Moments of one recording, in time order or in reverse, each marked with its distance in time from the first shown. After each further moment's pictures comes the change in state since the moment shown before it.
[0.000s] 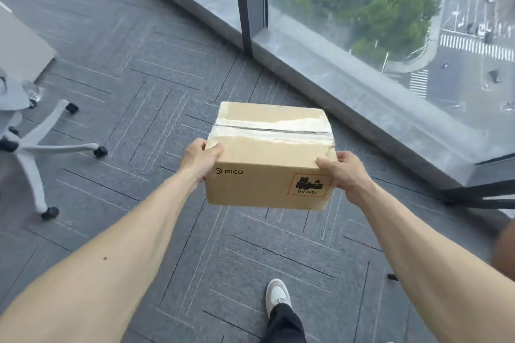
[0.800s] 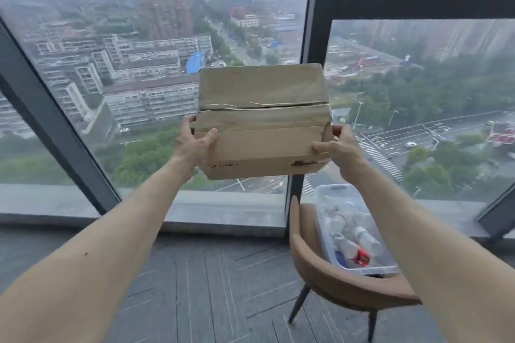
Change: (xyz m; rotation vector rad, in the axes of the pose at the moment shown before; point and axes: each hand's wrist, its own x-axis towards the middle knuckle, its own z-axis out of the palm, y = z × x) left_hand -0.547 0.372 0.109 -0.136 -0.409 0.942; right_hand -0.496 -0.022 -0.498 0.494 0.689 -0.535
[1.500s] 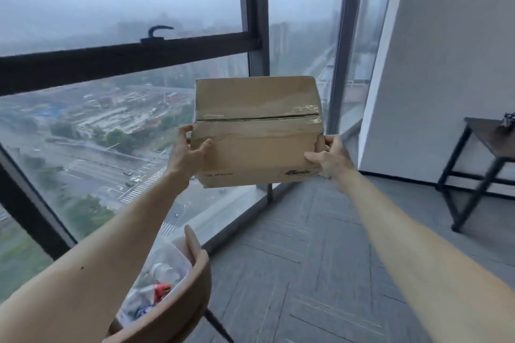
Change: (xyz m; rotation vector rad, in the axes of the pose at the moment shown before) left_hand -0.348 0.236 0.513 -0.134 -0.765 0.377; right_hand -0.317 0.043 -0.594 -0.016 0.898 0.016
